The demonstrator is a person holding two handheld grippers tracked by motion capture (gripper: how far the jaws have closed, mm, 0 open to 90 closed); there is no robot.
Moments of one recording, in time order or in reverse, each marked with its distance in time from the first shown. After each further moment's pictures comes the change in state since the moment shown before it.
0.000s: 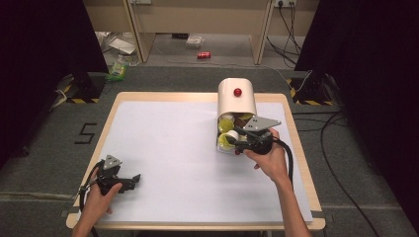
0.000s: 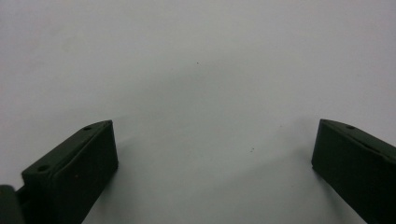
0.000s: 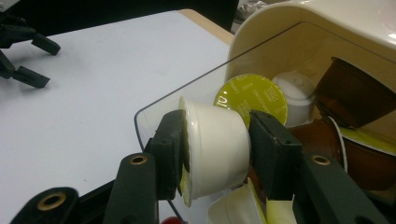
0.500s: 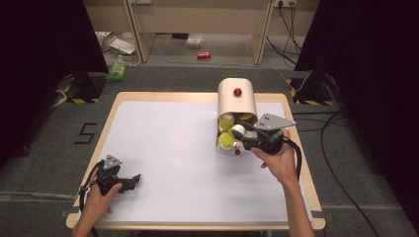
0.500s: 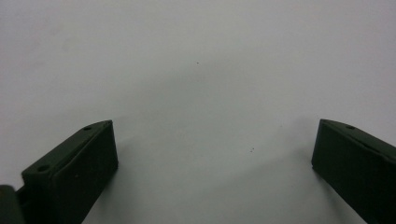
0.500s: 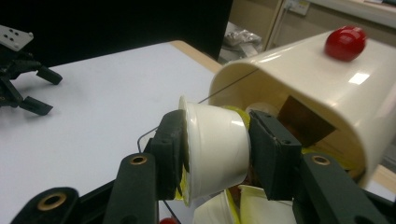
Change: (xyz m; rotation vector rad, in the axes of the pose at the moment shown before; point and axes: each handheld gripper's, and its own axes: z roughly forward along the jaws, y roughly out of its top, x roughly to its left) left arm 0.000 0.000 0.000 0.000 0.000 0.000; right arm -0.001 0.009 -0.033 -0.106 -0.046 0.002
